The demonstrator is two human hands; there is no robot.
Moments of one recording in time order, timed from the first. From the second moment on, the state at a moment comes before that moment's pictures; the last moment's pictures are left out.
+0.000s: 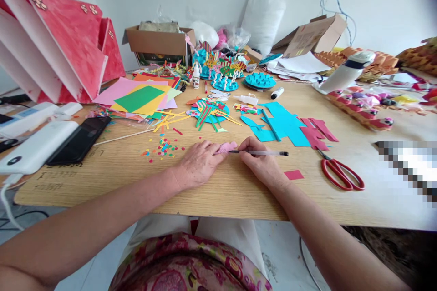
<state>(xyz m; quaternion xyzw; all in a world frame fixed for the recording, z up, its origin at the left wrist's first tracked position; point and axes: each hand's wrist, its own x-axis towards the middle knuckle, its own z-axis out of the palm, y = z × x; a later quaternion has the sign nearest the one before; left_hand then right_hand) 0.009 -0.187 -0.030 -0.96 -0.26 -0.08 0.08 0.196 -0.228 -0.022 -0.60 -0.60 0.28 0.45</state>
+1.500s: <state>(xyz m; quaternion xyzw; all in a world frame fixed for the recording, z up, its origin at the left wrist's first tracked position) 0.008 -0.185 -0.036 -0.96 -0.24 -0.09 0.10 0.197 -0.227 -0.023 -0.62 -0.58 0.27 0.46</state>
